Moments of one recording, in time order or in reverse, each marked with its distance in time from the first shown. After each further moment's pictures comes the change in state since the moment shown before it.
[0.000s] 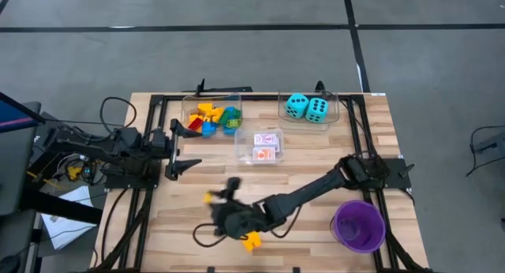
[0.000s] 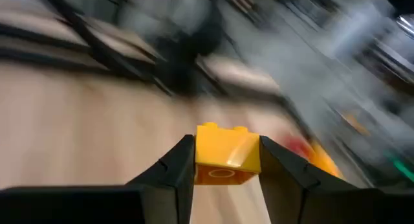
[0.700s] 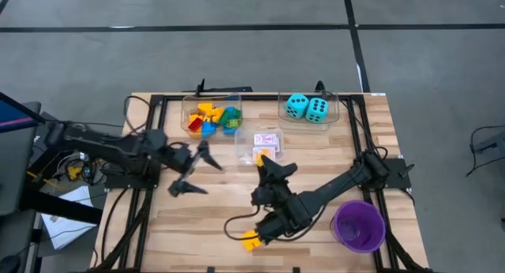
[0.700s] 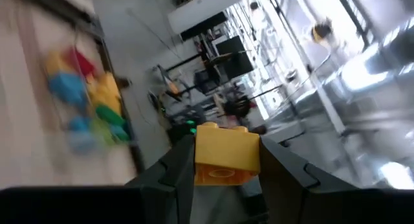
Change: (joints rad) left arm 0.045 0.357 0.134 0.068 0.546 -0.102; right arm 0.067 -0.177 0.002 -1.145 0.668 0.466
